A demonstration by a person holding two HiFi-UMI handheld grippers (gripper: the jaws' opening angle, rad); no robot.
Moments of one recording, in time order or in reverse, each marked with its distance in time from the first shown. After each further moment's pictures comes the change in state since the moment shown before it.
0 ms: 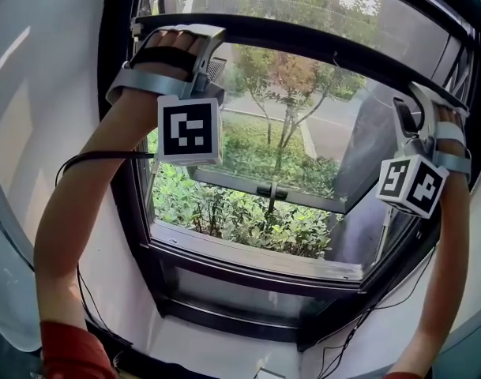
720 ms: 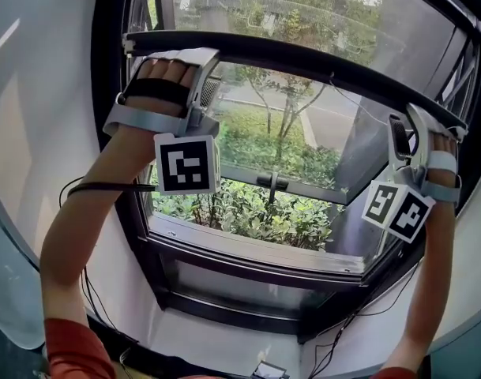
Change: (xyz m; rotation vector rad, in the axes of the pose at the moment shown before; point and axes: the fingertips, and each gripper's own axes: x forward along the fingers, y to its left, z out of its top) left arm -0.026 -0.042 0.004 0.009 0.027 0.022; right arm -0.031 0.044 0.007 0.036 0.019 -0.016
